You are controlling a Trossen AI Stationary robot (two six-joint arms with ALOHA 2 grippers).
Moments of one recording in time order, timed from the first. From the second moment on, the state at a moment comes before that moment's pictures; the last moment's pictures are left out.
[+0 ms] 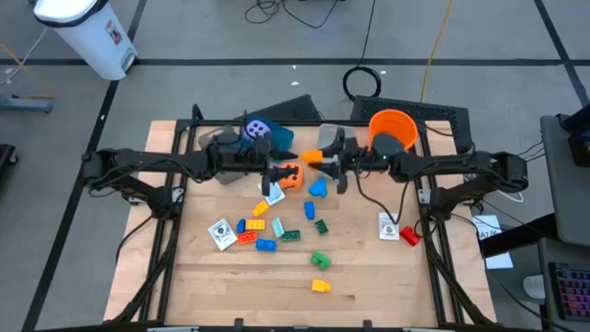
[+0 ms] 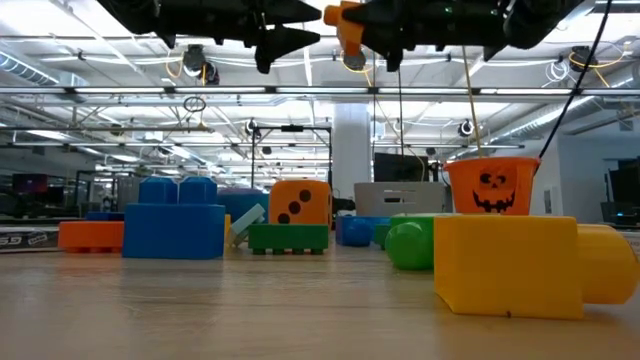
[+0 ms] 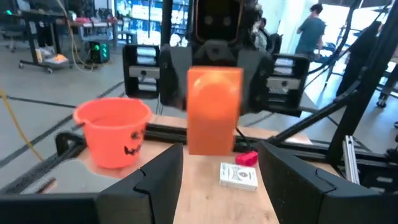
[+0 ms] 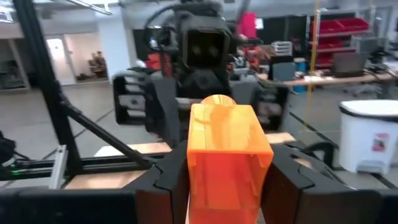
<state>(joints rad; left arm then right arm) 0.21 1.35 0.84 0.48 0.21 -0.11 -0.23 1.31 0.76 0.68 -0.24 0.10</state>
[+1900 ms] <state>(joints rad) 0.22 1.40 0.84 0.56 0.27 -0.08 -0.23 1.30 0.76 0.78 -0.24 0.09</state>
